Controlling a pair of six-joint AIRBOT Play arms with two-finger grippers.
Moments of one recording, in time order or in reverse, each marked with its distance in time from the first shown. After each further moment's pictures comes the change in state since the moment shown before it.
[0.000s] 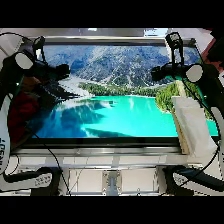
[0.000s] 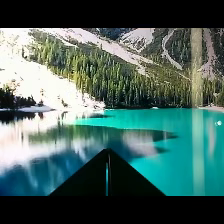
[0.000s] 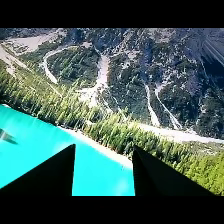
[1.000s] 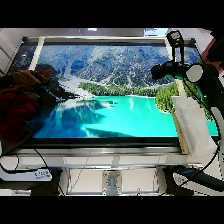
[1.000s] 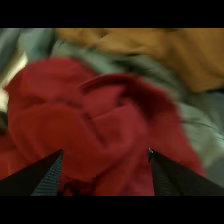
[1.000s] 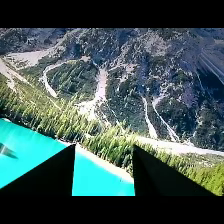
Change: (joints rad) left arm 0.454 -0.098 0.000 0.799 0.010 -0.297; right arm 0.000 0.000 0.000 0.013 -0.054 0.000
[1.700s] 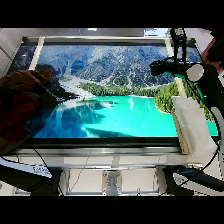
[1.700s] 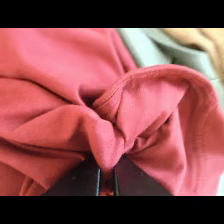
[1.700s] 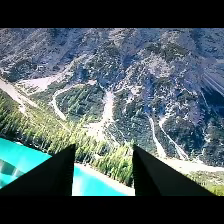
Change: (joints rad) left arm 0.181 -0.202 0.022 -0.296 0.146 -0.043; right arm 0.000 0.000 0.000 0.078 -0.062 0.000
